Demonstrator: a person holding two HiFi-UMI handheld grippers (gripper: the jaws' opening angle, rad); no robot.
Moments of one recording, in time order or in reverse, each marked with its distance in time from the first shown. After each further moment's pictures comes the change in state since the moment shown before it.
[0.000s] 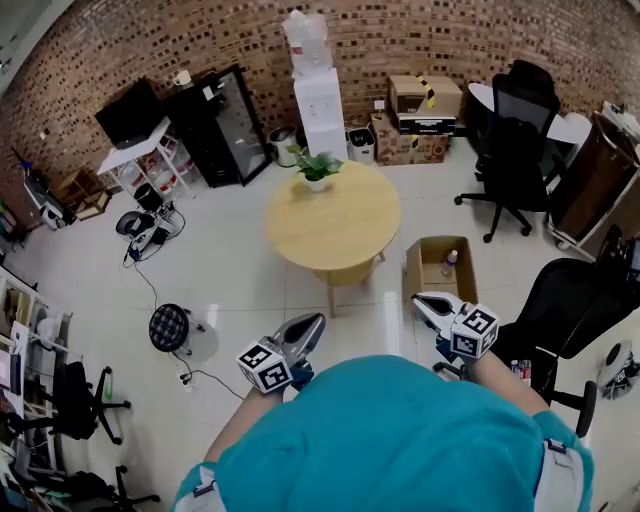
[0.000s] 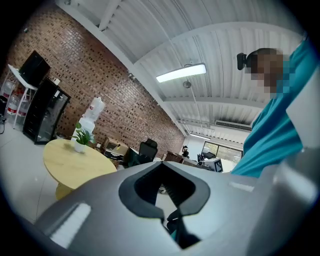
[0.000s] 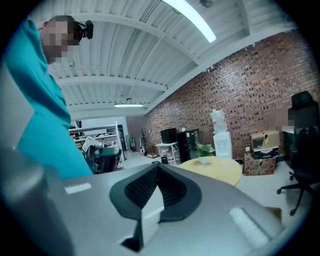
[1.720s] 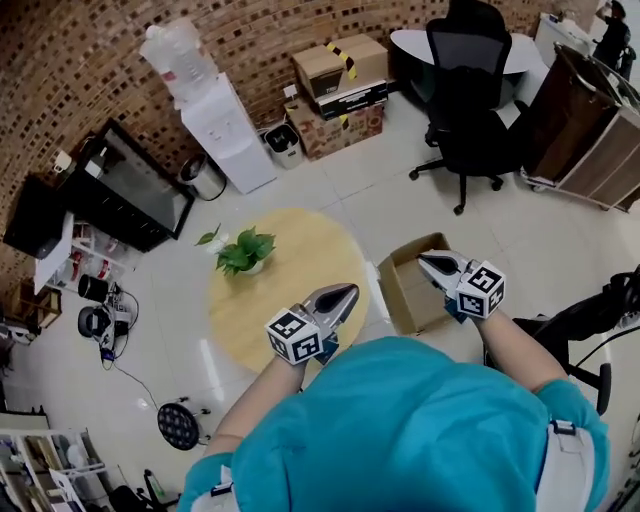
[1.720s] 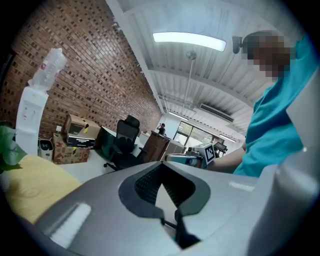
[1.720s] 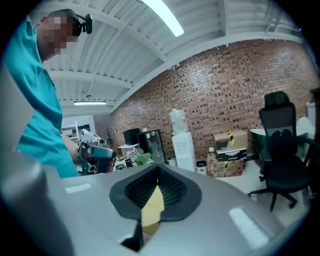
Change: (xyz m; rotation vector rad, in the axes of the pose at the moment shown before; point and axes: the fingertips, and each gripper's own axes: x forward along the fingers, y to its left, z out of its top) left arm 0.532 0.350 0.076 -0.118 0.365 -0.322; right arm 0.125 -0.576 0.118 0.207 0.068 -0.335
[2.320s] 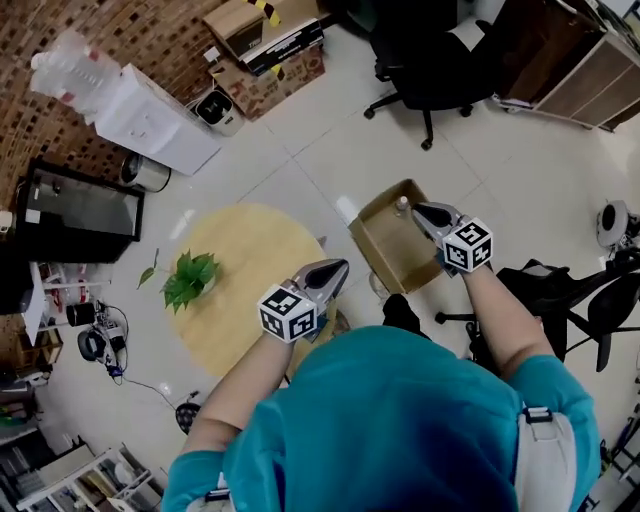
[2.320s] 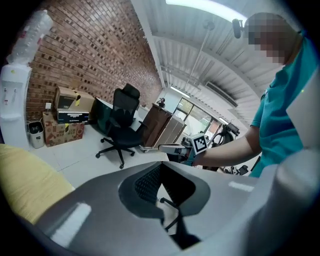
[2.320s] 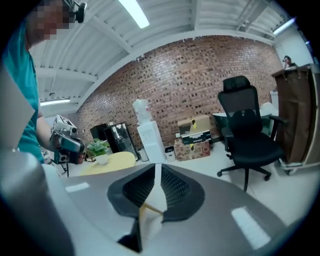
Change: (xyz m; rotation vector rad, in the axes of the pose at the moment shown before) left arm 0.179 0.178 -0.031 -0.139 0.347 -0.056; right arm 0.032 -0.296 -0.085 0.242 0.105 -0.334
